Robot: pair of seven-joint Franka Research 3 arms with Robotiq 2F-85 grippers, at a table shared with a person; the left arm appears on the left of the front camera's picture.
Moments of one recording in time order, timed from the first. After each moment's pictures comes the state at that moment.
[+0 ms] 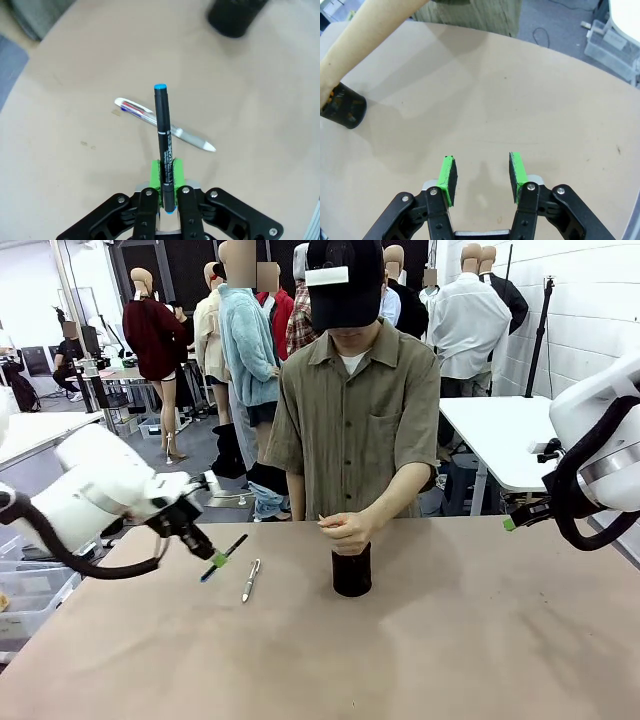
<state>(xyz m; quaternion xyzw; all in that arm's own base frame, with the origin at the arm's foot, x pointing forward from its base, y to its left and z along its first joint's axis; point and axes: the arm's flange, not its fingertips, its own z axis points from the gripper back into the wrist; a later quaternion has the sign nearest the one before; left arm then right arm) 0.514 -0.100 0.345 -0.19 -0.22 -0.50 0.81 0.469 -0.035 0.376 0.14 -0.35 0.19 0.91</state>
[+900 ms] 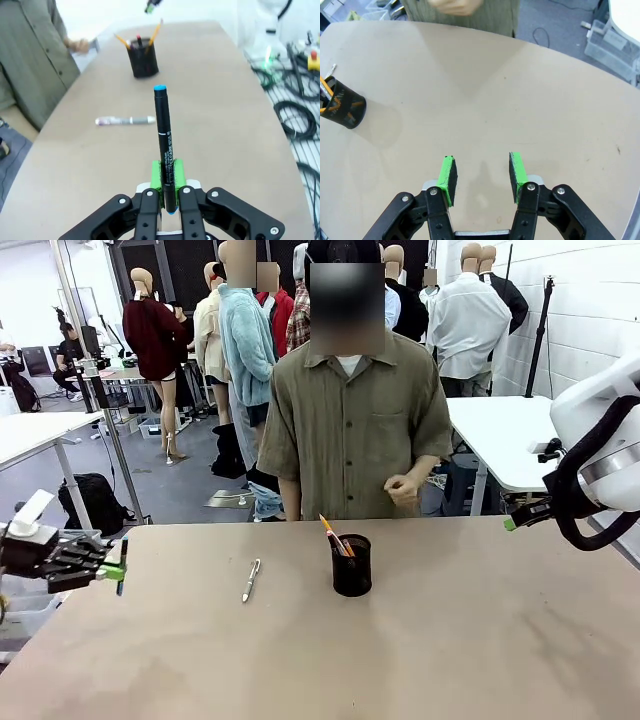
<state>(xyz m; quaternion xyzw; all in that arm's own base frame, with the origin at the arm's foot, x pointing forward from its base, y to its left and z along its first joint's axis) 0.420 0.096 0.322 -0.35 -0.44 -0.57 0.60 0.469 -0.036 0.376 0.14 -0.35 0.19 0.91</state>
